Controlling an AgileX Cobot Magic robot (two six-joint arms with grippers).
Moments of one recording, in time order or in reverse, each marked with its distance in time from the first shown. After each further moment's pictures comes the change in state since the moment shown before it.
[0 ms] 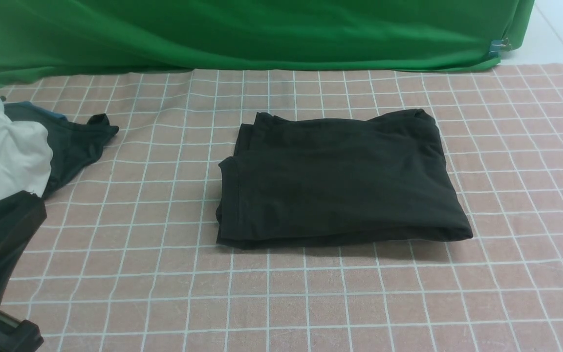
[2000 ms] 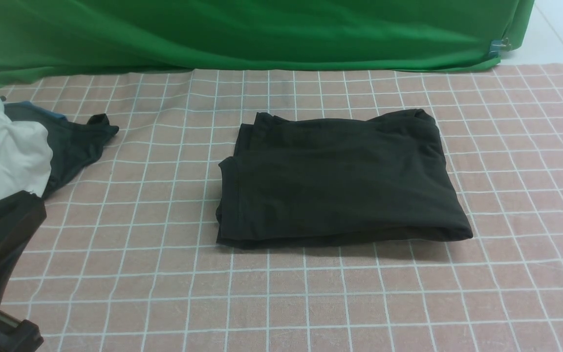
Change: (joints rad) right arm -0.073 -0.337 0.371 -0.003 -0.143 0.015; left arm 0.000 0.000 0.000 0.000 0.000 0.001
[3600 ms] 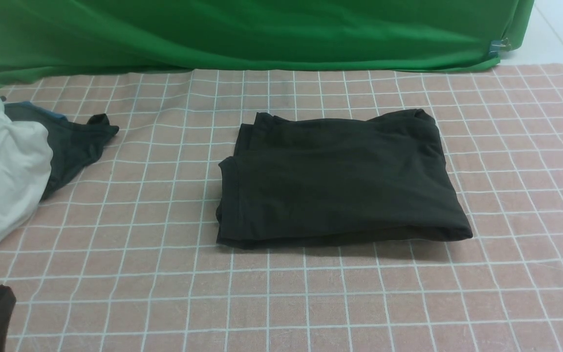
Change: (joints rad) right arm 0.000 0.000 0.000 0.000 0.000 0.001; left arm 0.330 -0.336 0.398 -0.020 -0.033 -0.102
